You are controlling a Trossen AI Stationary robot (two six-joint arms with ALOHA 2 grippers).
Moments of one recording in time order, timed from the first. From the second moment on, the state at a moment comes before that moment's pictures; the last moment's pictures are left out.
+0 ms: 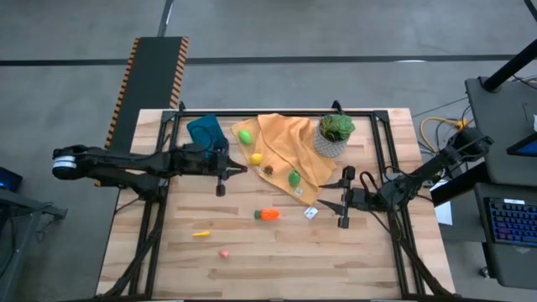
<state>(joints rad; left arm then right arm) 0.12 0.99 0.50 0.23 0.01 0.21 0.53 1.08 0.28 0.89 0.66 -0.24</state>
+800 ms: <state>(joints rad) 0.12 0.96 0.48 0.17 -0.73 0.15 0.53 1.08 0.28 0.89 0.66 -0.24</state>
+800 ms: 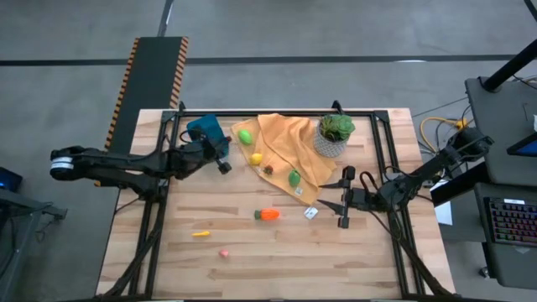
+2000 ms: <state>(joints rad) 0.26 0.96 0.49 -0.15 -0.77 -0.02 0.53 1.08 0.28 0.89 0.66 -0.24</state>
